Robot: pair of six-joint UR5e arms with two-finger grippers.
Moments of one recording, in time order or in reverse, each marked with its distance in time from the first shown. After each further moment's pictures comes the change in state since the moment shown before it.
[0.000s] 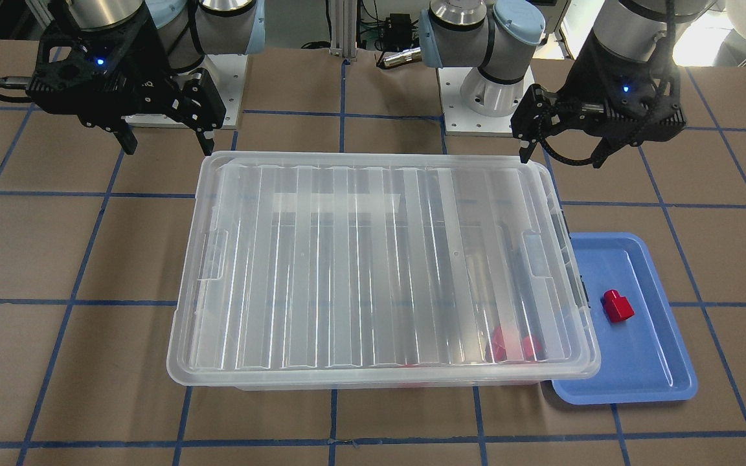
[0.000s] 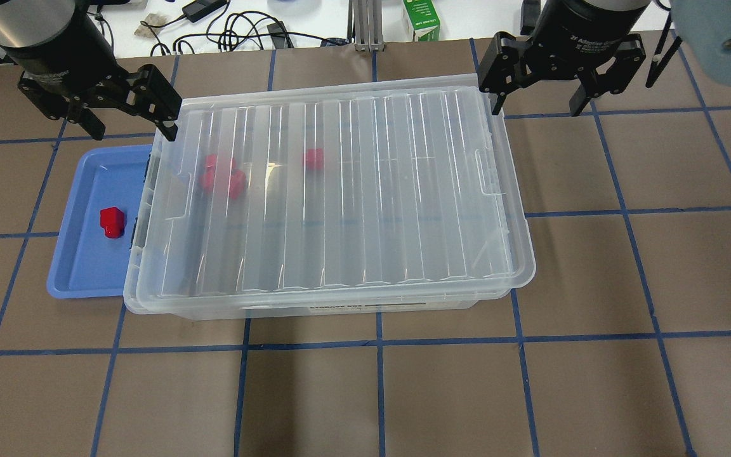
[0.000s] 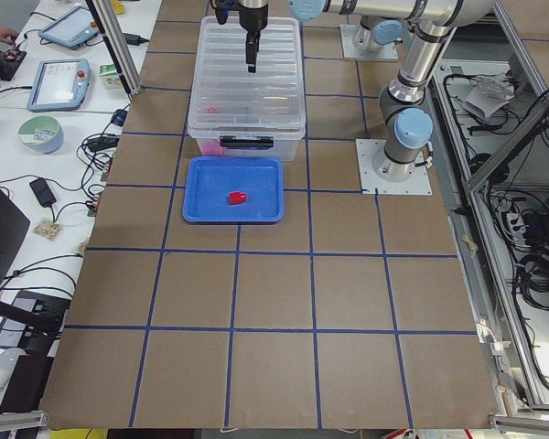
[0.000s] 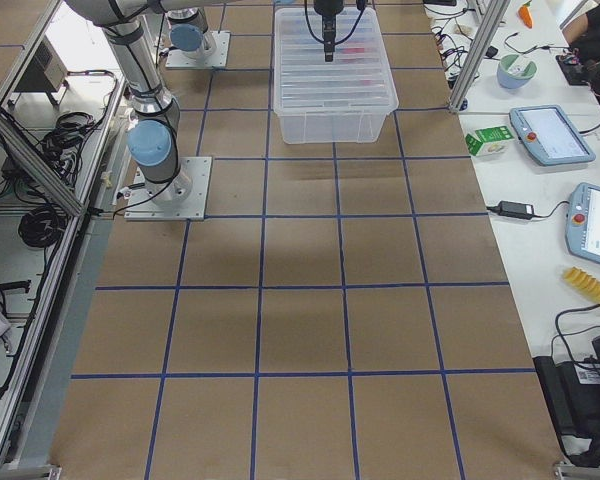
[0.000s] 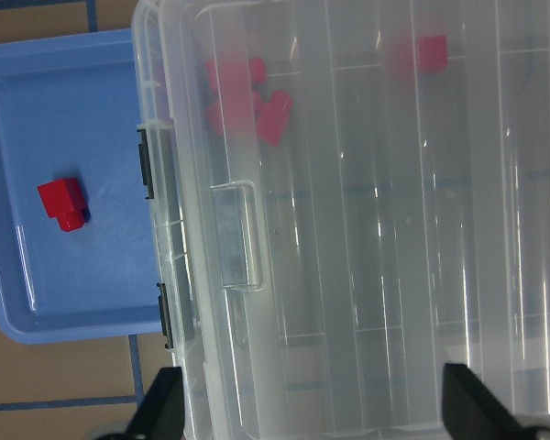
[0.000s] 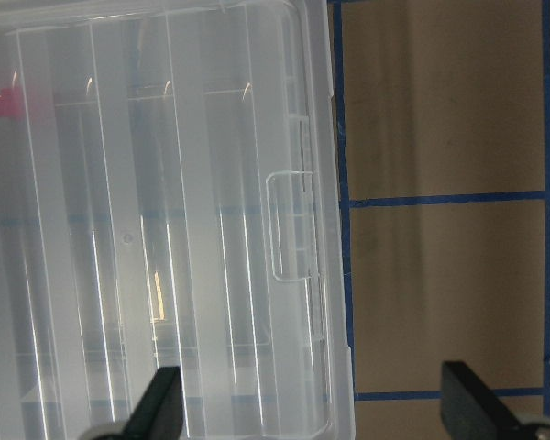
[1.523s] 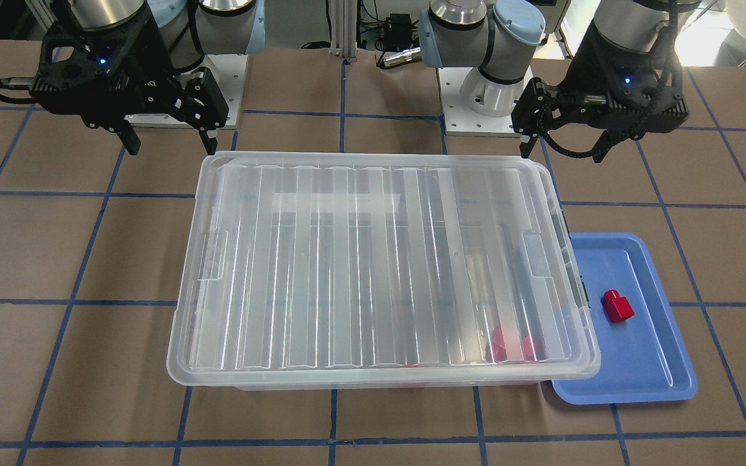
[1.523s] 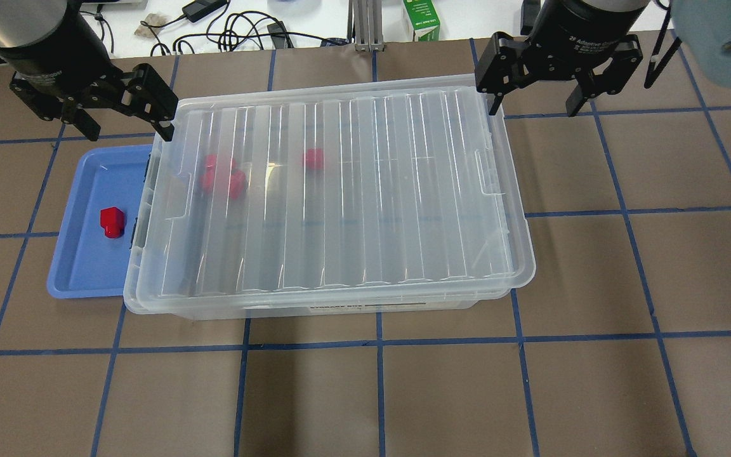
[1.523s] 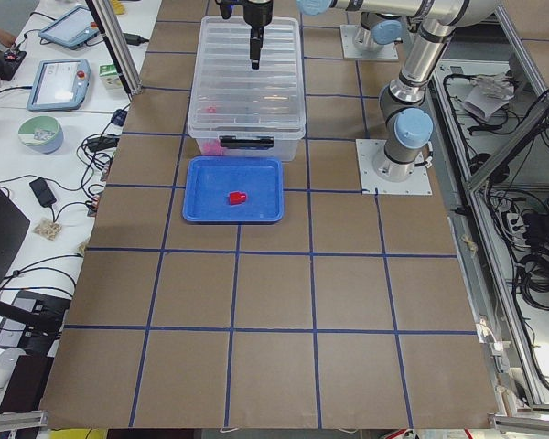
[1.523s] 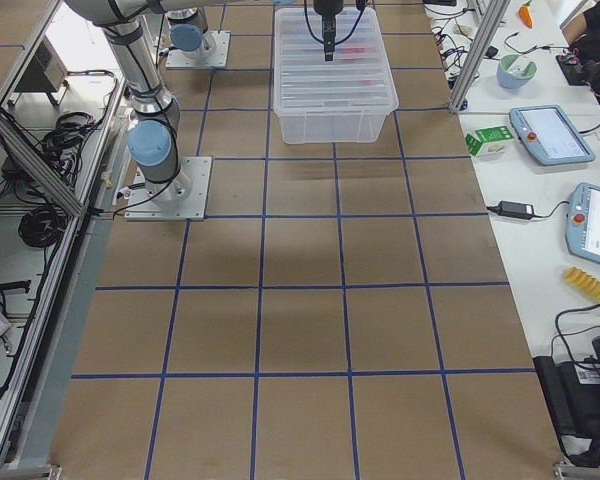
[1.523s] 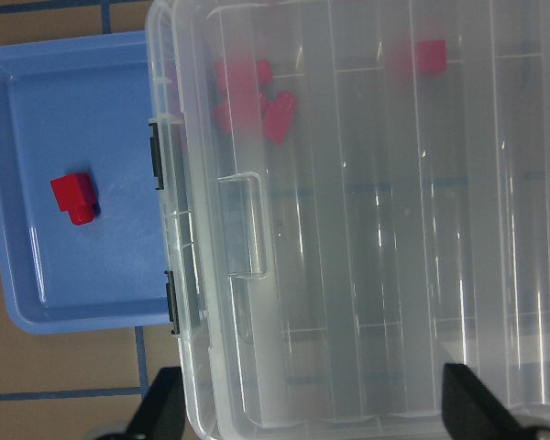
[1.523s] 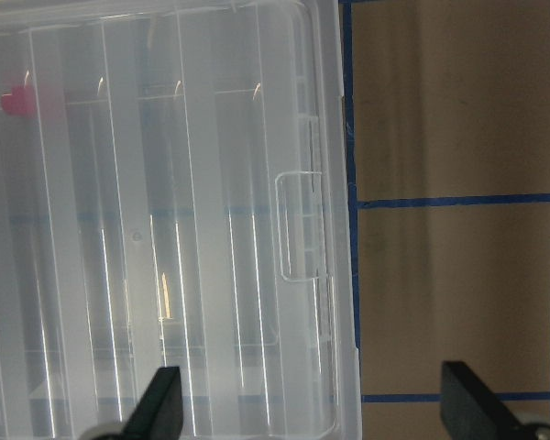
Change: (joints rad) left arm -0.001 0.009 -0.002 -0.001 -0.002 -0.011; right arm 0.000 -0.001 0.001 -0.005 0.014 -0.010
